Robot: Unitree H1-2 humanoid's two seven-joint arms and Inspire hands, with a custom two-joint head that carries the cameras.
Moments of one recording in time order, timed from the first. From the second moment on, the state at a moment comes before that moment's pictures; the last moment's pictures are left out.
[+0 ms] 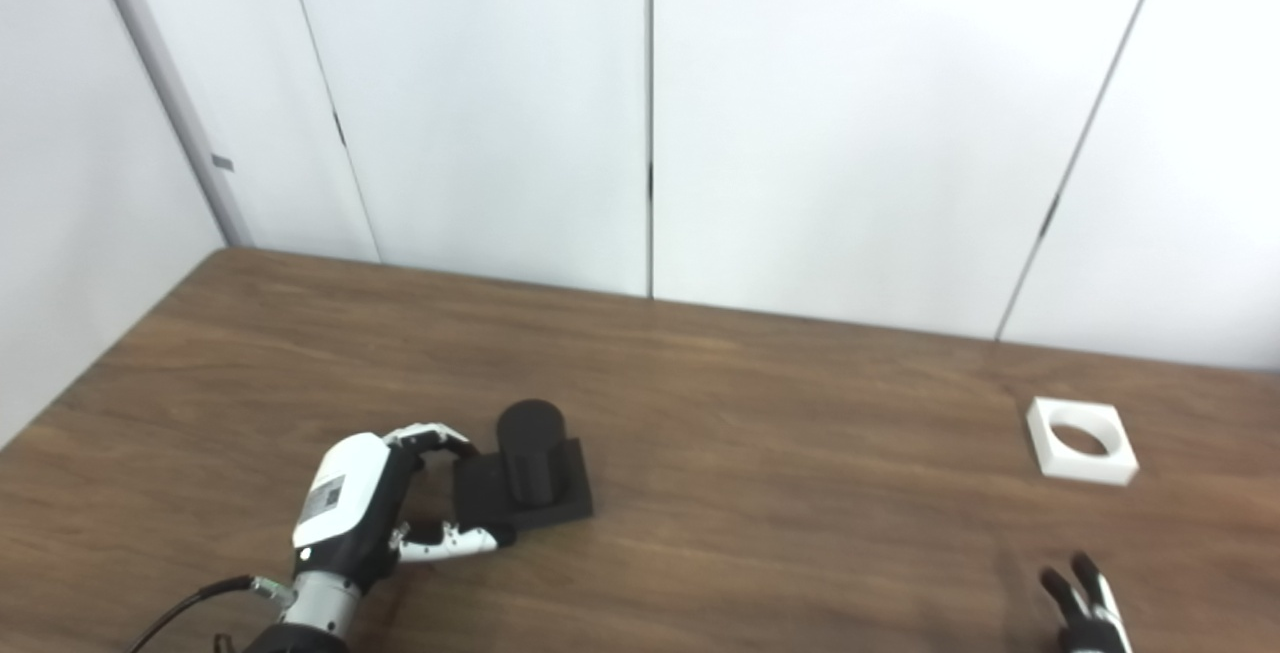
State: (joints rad) left arm 0.06 0.30 -0.23 -0.19 0.66 0.17 0.17; right arm 0.36 -0.14 -0.09 -0.46 0.02 0.19 0.03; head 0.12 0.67
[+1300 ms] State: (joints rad) left arm 0.26 0.19 -0.38 -0.28 0.86 -0.05 0.10; right arm 0.32 -0.15 -0.04 -0.54 -0.09 0.31 0.00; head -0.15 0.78
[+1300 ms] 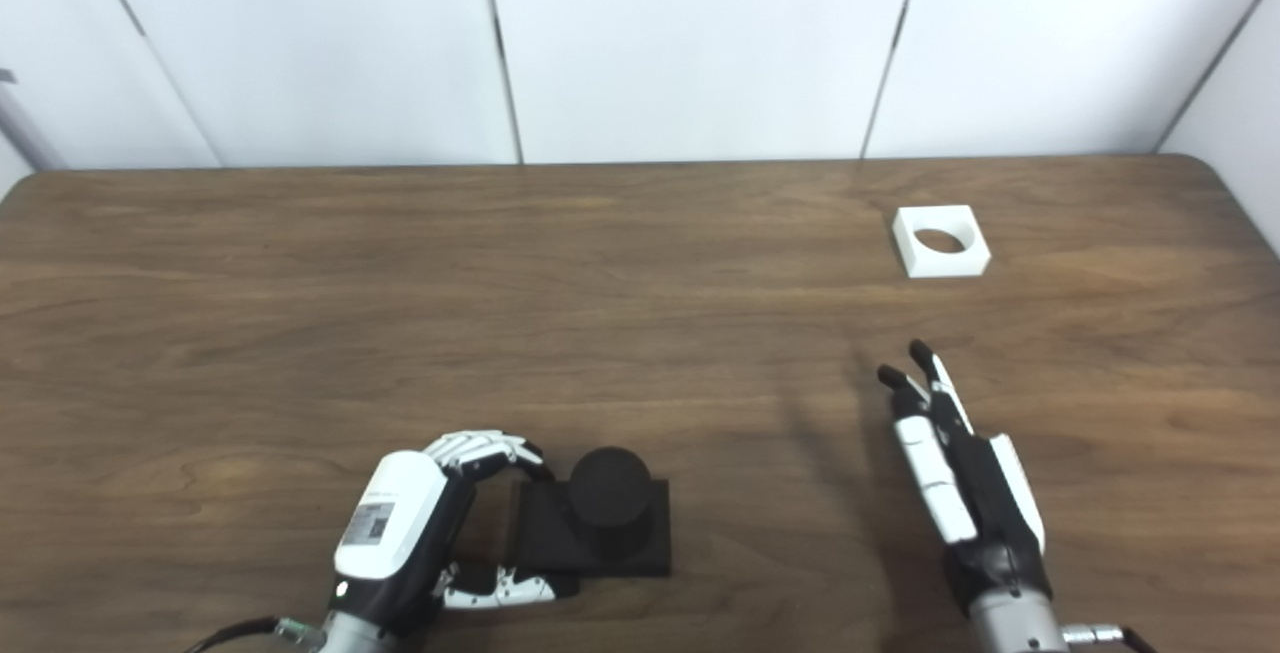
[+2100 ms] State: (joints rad) left arm 0.26 0.18 -0.35 -0.26 0.86 -0.10 0.10; right arm -0.10 -0.49 -0.09 -0.32 -0.25 0.44 0.11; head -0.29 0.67
